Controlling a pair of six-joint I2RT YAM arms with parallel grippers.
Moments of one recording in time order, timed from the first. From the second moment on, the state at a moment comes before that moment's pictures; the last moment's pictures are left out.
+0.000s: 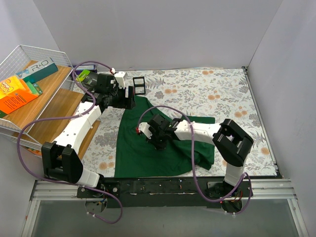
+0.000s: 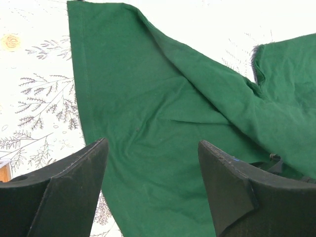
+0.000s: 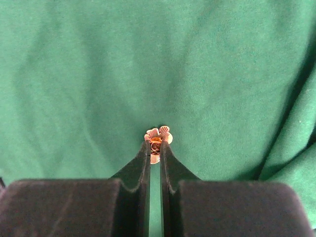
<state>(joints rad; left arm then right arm) -0.26 1.45 1.31 -0.62 0.23 -0.13 1.01 1.82 1.16 -0.41 -0.17 -0.26</state>
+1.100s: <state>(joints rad) -0.70 0.97 0.63 -0.08 0.69 0.91 0.61 1.76 1.40 -0.85 -1.08 -0.20</state>
